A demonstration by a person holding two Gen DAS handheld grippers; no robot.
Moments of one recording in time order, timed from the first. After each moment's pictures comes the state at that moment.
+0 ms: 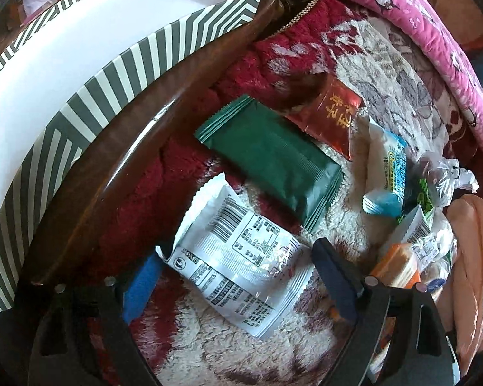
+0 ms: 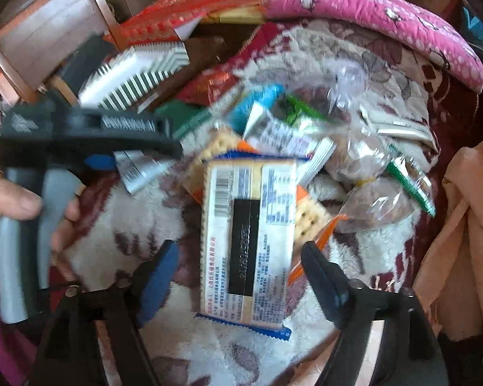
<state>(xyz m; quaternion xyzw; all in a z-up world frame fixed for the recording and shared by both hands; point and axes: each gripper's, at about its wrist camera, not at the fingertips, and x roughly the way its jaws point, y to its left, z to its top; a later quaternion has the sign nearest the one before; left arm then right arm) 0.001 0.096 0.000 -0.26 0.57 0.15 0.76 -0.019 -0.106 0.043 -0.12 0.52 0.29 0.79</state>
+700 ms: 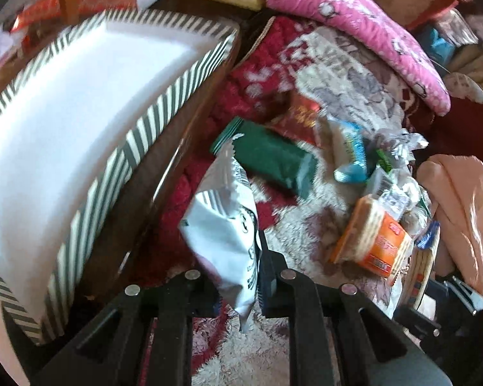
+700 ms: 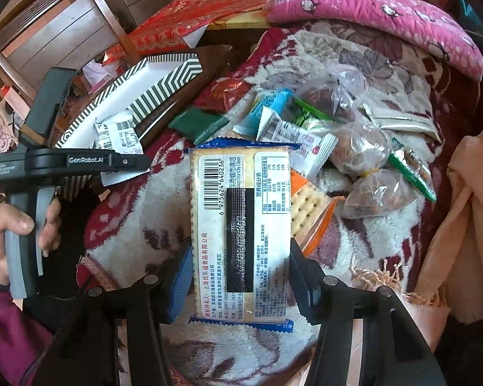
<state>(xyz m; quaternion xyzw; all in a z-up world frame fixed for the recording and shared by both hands) -0.043 0.113 0.044 -0.19 0.53 0.06 0.82 -0.027 -0.115 0.067 -0.07 0.52 0.32 0.79</state>
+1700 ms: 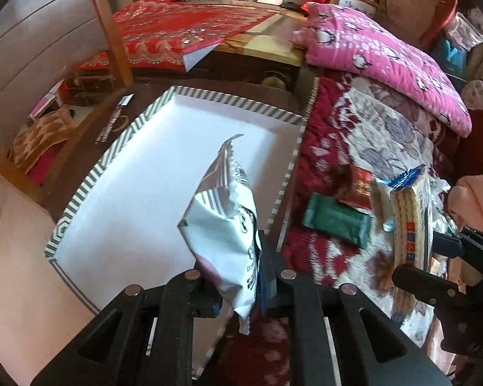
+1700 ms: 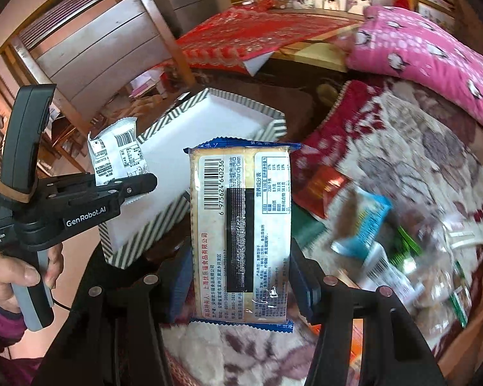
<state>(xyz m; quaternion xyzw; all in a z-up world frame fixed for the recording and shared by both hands) -0.053 0.196 0.113 -0.11 0.49 0.15 0.85 0.006 0.012 0.117 -0.08 0.48 0.42 0.77</state>
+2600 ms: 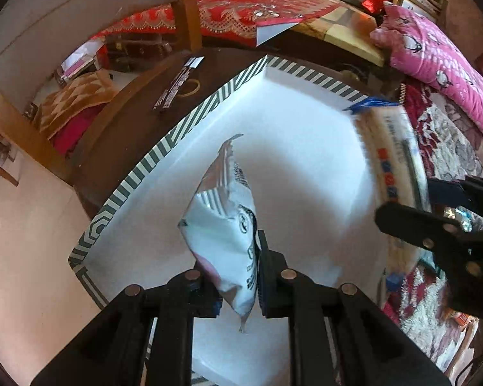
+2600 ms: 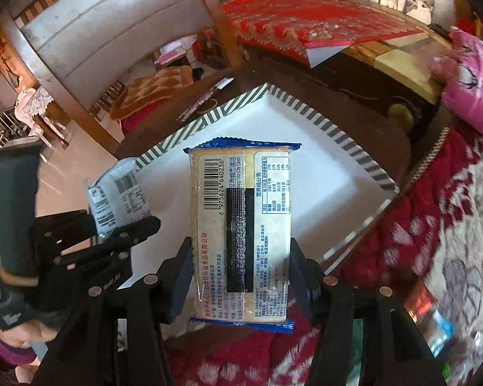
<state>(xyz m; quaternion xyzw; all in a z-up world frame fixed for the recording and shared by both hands) -0.050 0.292 0.064 -0.15 0.52 0.23 0.81 0.055 0.177 0.089 -0.15 0.50 0.47 0.71</state>
